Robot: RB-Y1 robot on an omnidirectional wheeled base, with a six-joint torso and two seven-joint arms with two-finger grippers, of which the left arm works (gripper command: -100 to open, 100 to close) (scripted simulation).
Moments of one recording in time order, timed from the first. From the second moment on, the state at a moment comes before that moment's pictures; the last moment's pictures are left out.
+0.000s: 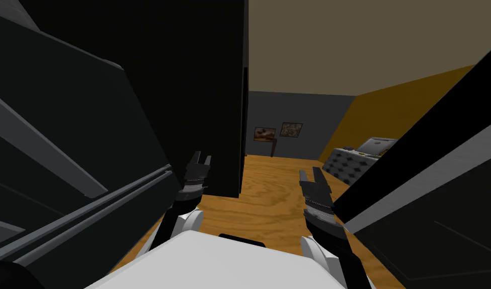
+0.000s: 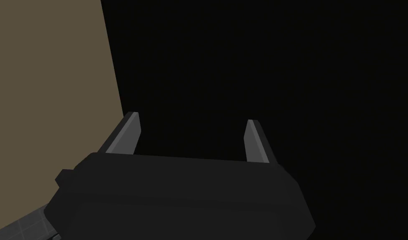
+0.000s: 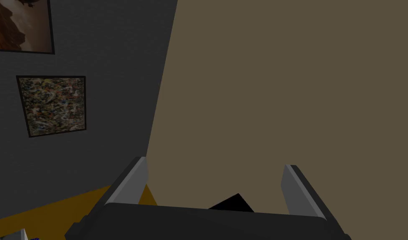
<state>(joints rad) 0.51 -0.02 -0.07 -2.32 0.05 -0.50 0.04</state>
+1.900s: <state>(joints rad) 0.45 0.05 0.18 -1.93 0.14 -0.55 -0.03</state>
